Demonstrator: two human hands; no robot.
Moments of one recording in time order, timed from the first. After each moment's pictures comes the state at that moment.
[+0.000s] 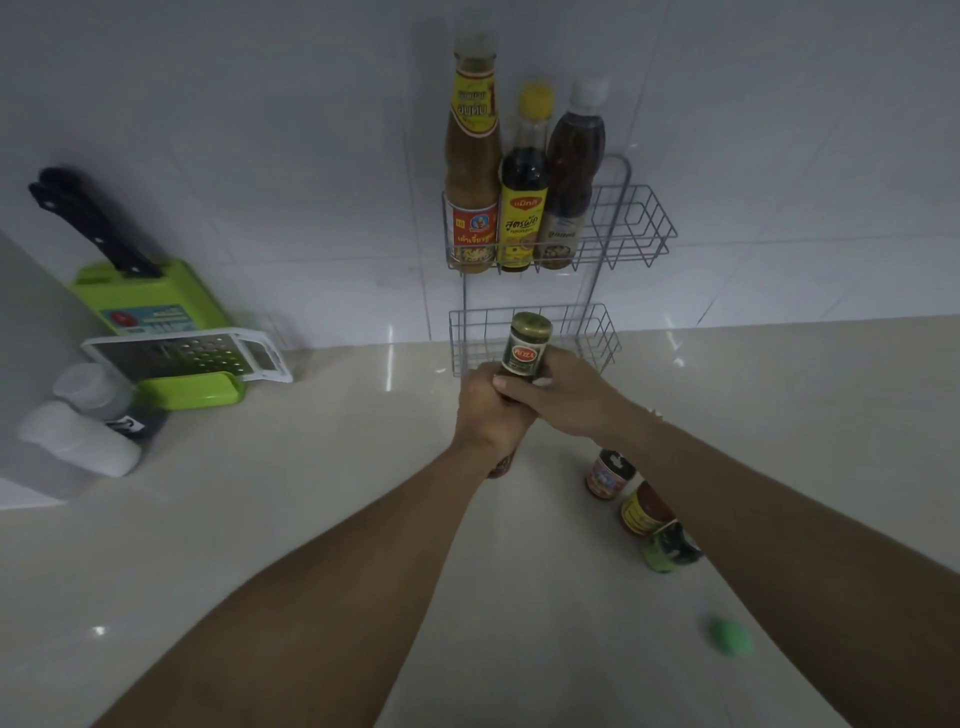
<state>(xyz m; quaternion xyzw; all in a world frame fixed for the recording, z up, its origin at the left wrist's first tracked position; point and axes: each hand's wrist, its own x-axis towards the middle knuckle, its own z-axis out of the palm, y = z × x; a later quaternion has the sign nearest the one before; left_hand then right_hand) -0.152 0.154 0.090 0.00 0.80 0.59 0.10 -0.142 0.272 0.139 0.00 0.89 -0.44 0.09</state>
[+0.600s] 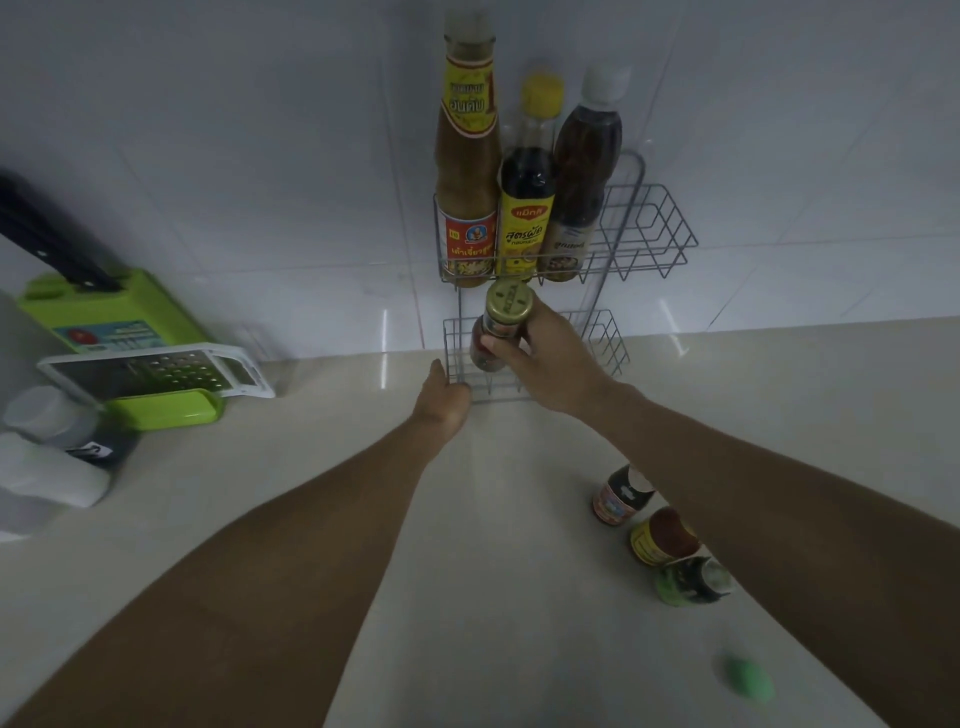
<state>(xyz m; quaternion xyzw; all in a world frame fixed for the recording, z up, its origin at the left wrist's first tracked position) -0.230 0.118 0.072 -0.14 0.79 0.54 0.24 -0.212 0.266 0.138 -0.10 0.90 -0.42 -0.08</state>
